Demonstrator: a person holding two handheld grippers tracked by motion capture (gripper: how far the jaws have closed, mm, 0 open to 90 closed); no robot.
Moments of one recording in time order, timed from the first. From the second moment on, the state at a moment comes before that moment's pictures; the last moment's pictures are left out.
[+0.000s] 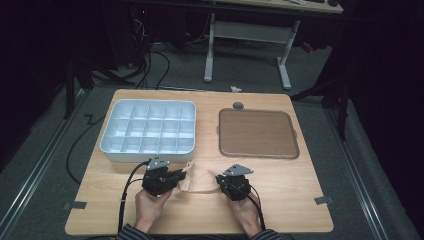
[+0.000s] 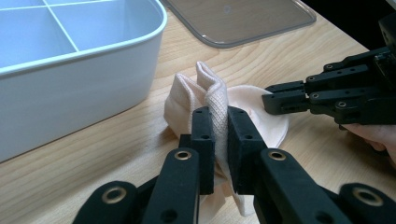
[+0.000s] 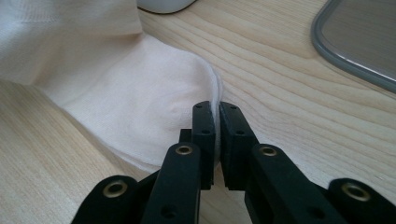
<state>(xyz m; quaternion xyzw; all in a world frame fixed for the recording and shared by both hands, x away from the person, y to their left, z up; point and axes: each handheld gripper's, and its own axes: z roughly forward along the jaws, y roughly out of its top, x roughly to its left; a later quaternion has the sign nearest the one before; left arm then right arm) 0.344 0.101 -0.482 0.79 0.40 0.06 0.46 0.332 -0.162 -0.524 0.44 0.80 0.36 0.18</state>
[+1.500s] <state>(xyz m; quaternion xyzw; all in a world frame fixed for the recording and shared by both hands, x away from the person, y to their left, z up) 0.357 0.048 -0.495 0.83 0.36 0.05 0.42 0.334 -0.159 -0.532 0.43 0.80 0.38 0.17</state>
